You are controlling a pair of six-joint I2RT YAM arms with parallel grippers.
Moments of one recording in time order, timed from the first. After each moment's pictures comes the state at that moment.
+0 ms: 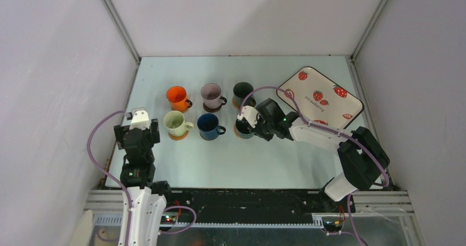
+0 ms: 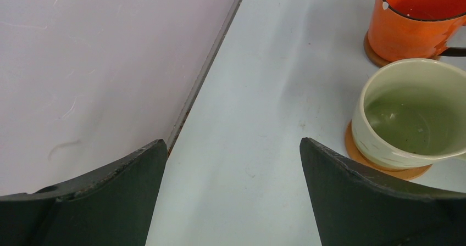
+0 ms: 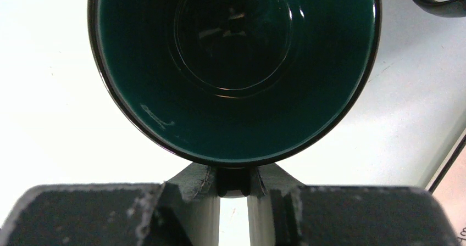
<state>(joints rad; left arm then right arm) 0.10 0.40 0.44 -0.34 -0.38 0.21 0.74 1.55 0.96 -0.35 -0.09 -0.41</state>
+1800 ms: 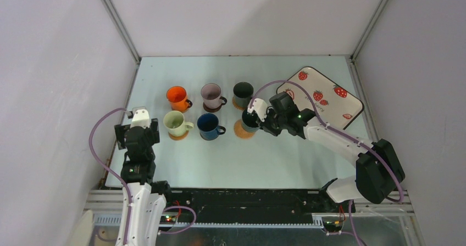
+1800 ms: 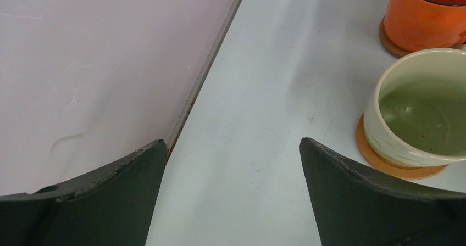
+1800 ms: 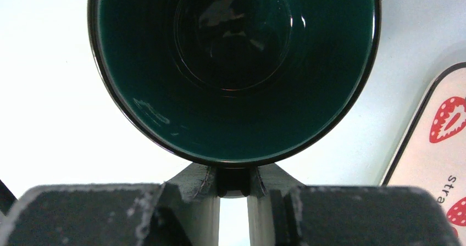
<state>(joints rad) 0.10 0.46 0.44 -0.33 -0.42 0.22 0.65 1.40 0.96 -0.41 -0.17 -0.45</state>
